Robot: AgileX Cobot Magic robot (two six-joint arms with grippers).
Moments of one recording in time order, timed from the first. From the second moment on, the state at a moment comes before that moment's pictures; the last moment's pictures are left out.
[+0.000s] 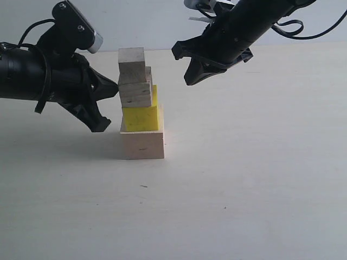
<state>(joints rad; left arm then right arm) -0.48 1.49 -0.82 -1.11 0.26 1.59 0.37 1.94 -1.48 0.59 0.89 -0.39</state>
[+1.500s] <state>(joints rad) -0.48 1.38 -0.78 -1.13 0.20 1.59 0.37 1.78 -1.38 0.90 0.87 -0.57</state>
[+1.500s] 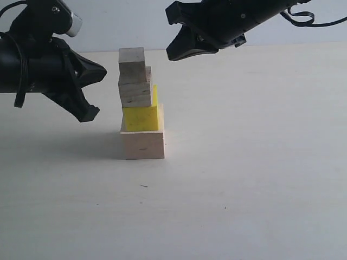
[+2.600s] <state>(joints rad) -0.48 1.38 -0.78 -1.13 0.20 1.59 0.41 1.78 -1.31 0.98 0.93 -0.62</state>
